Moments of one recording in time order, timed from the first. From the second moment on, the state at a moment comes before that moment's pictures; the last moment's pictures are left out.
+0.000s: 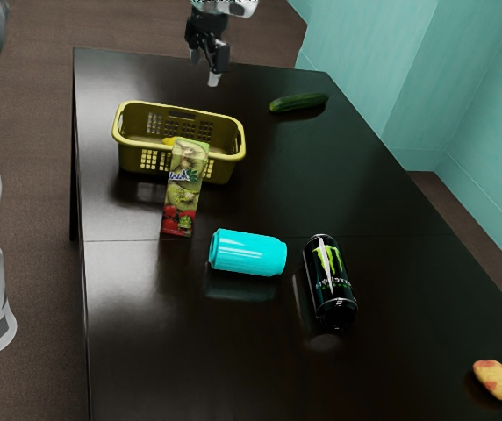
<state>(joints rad) -0.03 -0.21 0.46 -1.74 0.12 1.63 0.13</state>
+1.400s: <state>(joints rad) -0.38 -0.36 0.82 -2.14 0.36 1.87 0.88</state>
